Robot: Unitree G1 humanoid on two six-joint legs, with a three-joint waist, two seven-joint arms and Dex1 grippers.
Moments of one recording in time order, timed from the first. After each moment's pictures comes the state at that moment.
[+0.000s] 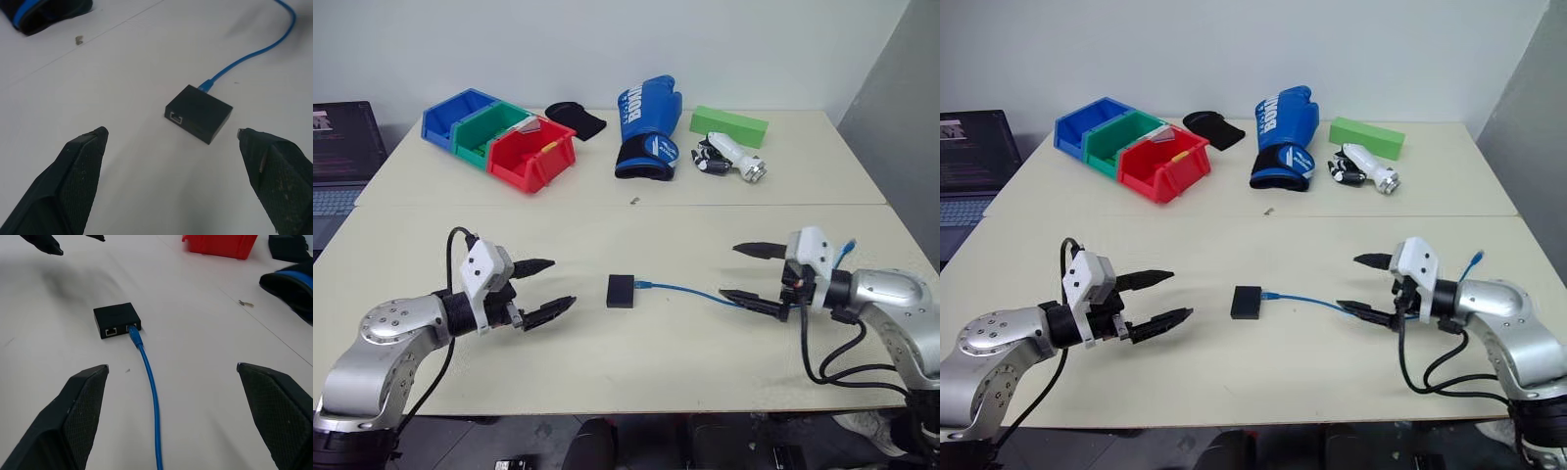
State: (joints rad) left arm -0.02 0.81 0.24 -0.32 -0.55 0.47 -0.99; right arm -0.25 -0.73 0.03 -0.31 0.41 0.38 0.96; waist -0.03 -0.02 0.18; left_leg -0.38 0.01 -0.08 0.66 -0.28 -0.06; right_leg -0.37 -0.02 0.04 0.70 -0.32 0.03
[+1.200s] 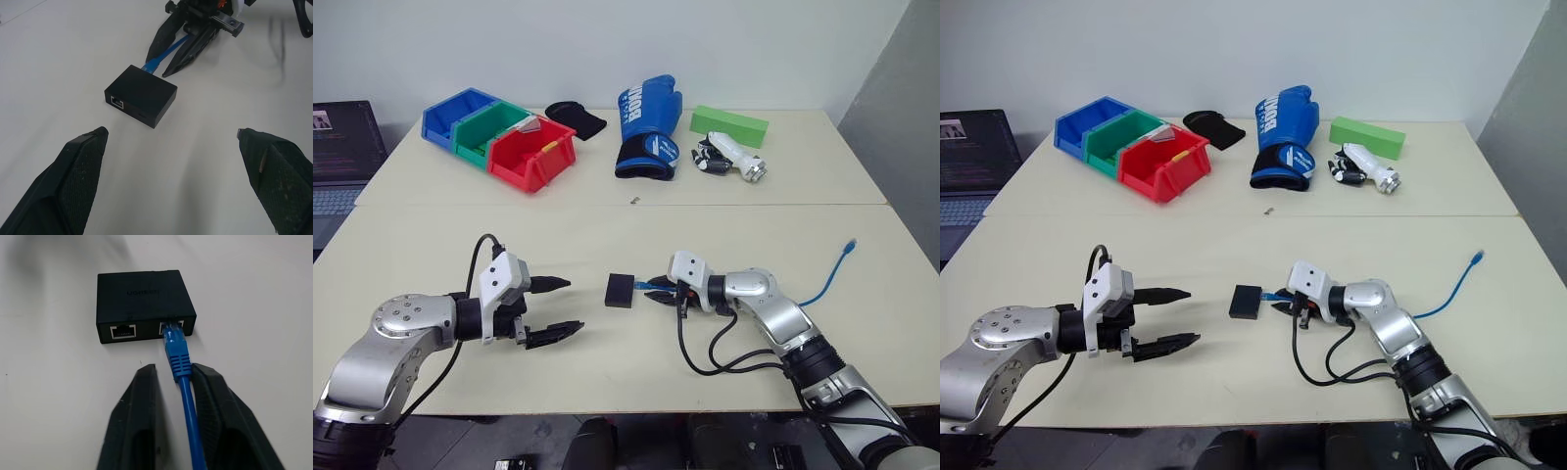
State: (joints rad) left arm -0.05 0.88 0.13 -0.30 -0.50 0.50 -1.08; right arm -0.54 -0.37 0.40 0.21 0.02 0.17 0.92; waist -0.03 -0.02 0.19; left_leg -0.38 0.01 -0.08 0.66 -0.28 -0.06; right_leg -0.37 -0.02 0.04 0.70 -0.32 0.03
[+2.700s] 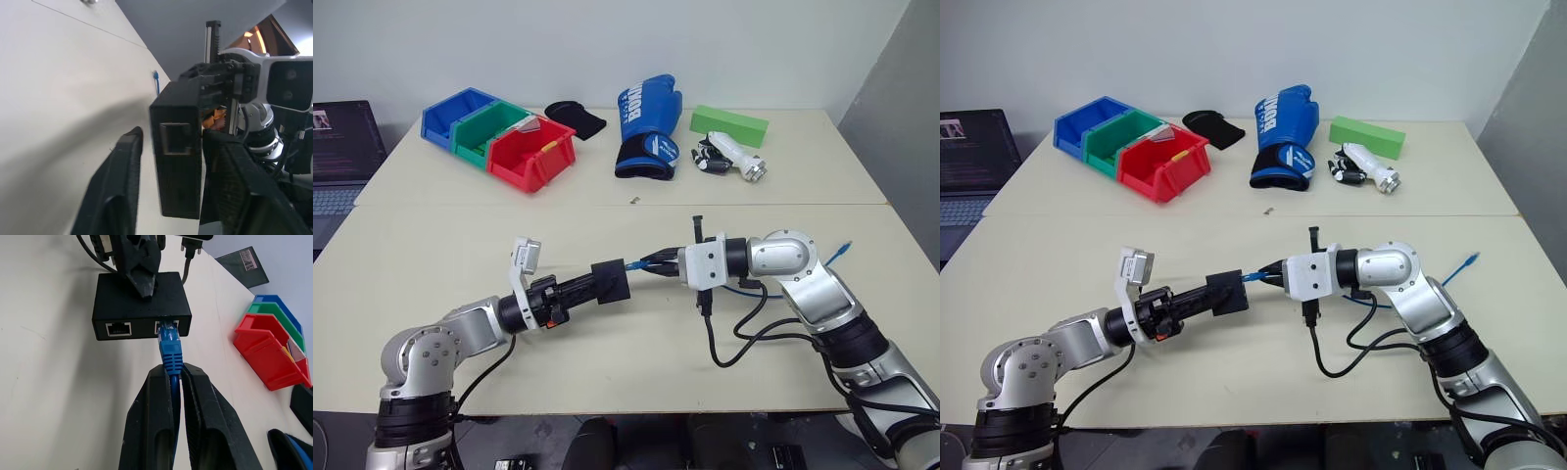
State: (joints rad) left arm -0.22 0.55 0.26 -0.19 -1.13 1.09 -0.77; right arm -0.65 -0.53 0.38 -0.07 -0.02 -0.13 1.05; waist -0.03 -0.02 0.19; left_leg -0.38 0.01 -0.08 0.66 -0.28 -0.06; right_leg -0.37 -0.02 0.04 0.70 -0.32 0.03
